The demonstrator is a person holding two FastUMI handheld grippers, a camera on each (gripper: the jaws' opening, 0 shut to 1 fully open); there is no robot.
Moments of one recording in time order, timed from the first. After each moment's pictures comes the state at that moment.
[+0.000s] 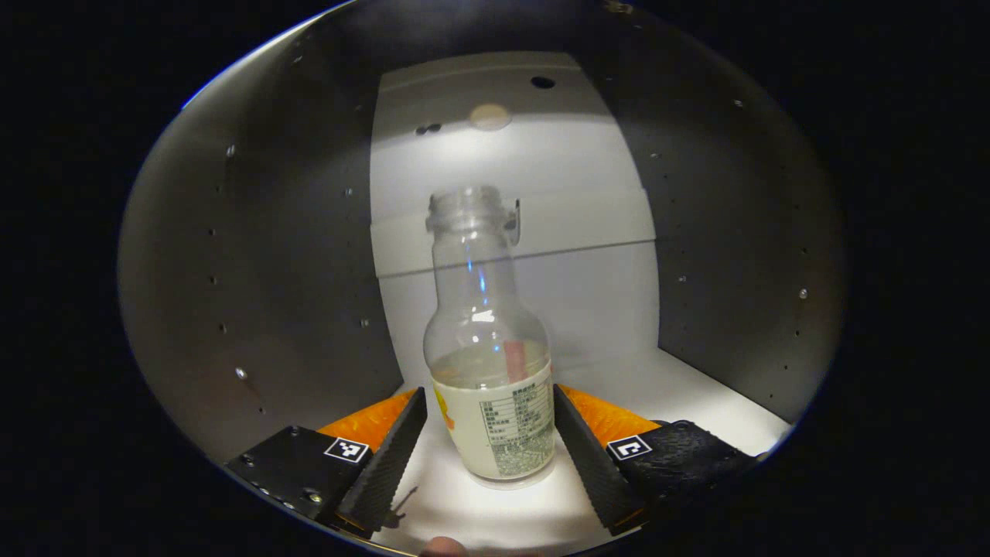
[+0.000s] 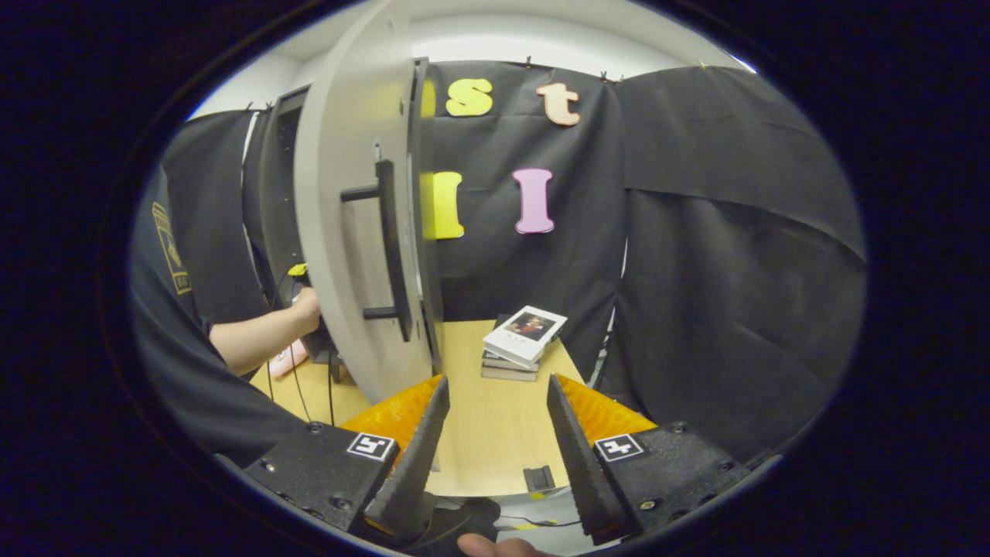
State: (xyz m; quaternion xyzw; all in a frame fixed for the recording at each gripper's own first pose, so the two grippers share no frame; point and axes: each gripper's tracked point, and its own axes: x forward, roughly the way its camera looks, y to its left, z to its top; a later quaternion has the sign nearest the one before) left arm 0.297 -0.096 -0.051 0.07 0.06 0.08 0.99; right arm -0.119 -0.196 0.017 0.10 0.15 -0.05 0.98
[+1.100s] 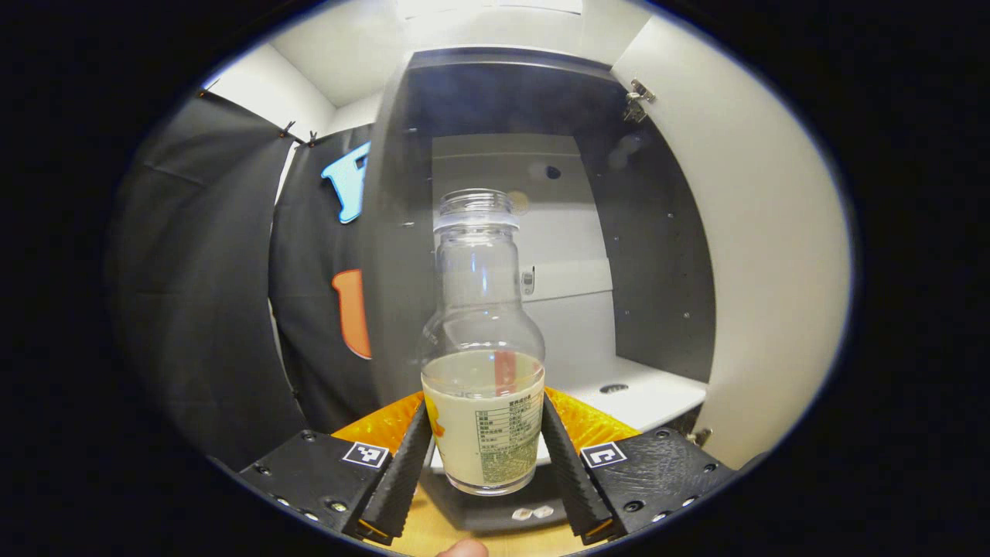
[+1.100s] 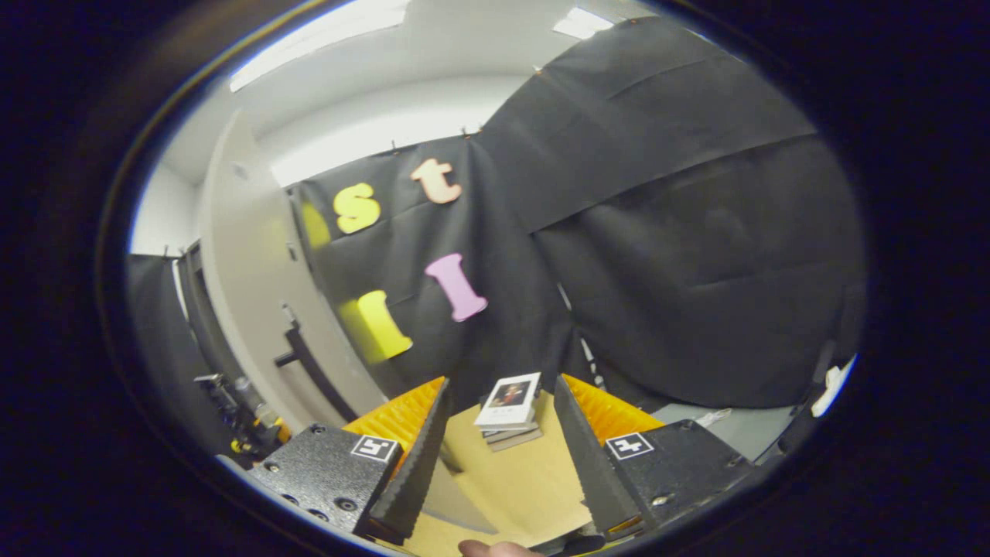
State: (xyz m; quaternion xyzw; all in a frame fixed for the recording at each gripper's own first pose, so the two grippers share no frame) left arm 0.105 -0.041 -0.025 0.08 -0.03 0.01 1.00; right arm -0.122 -0.275 0.033 0.33 -0.01 -0.21 0.92
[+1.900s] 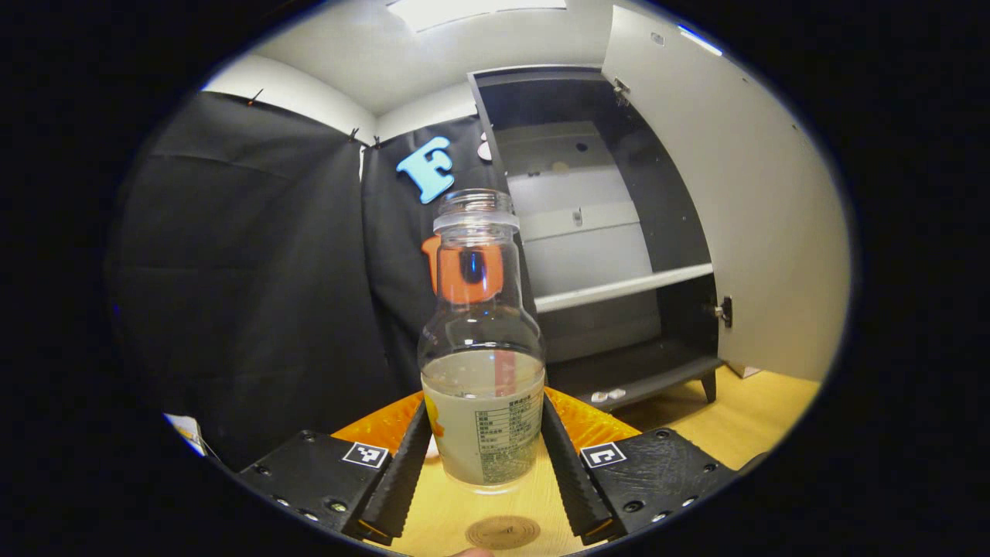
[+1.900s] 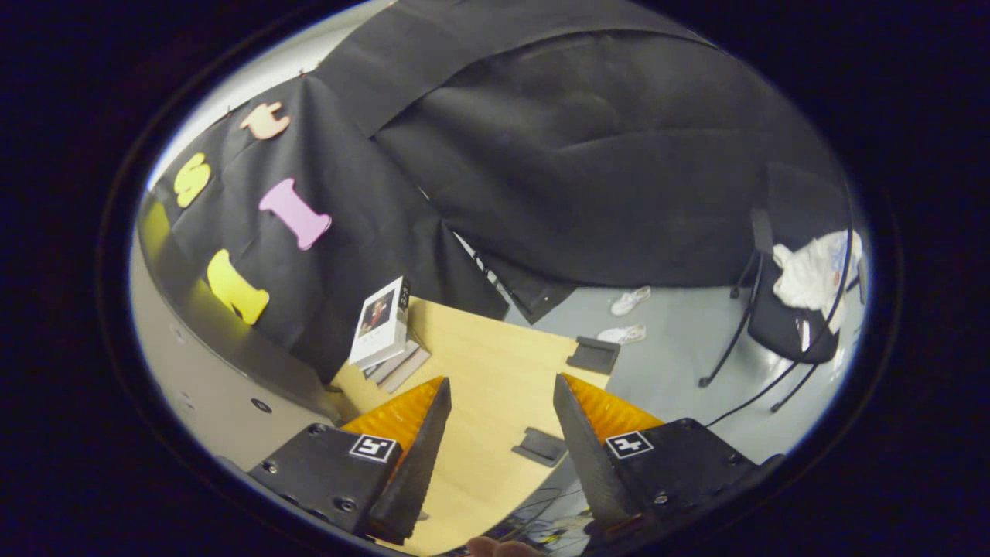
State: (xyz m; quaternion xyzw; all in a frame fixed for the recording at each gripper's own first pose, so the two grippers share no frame) left arm -0.069 0.043 -0.193 0.11 -0.02 0.13 0.99; right arm -0.112 -0.322 -0.189 0.39 0.19 -0.32 0.84
